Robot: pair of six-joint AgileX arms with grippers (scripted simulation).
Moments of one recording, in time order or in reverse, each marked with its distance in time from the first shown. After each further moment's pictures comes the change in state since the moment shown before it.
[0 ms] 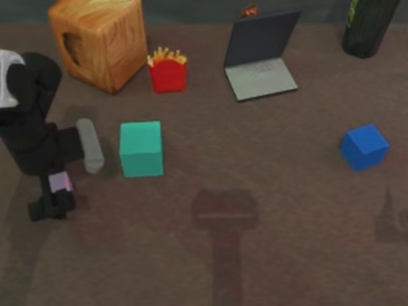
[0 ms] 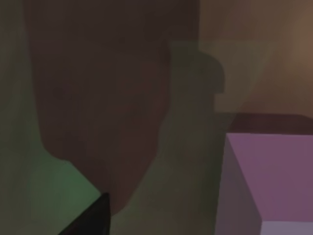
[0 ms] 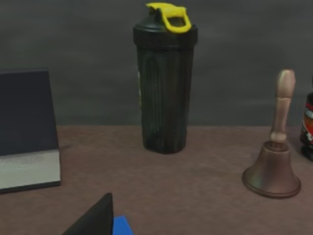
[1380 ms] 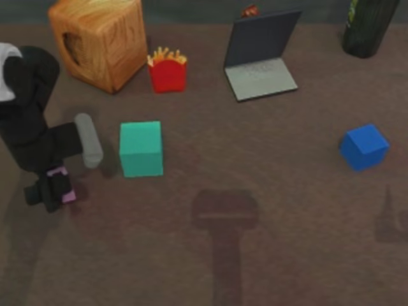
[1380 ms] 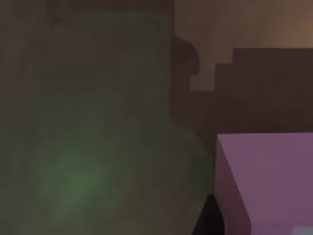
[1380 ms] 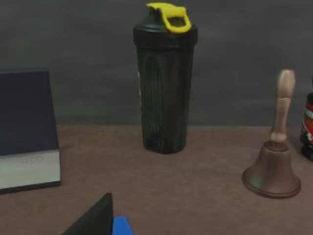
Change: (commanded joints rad) left arm 0.006 -0.064 0.042 -0.091 0.016 -0.023; right arm 0.000 0.000 0.000 0.000 0.000 0.000
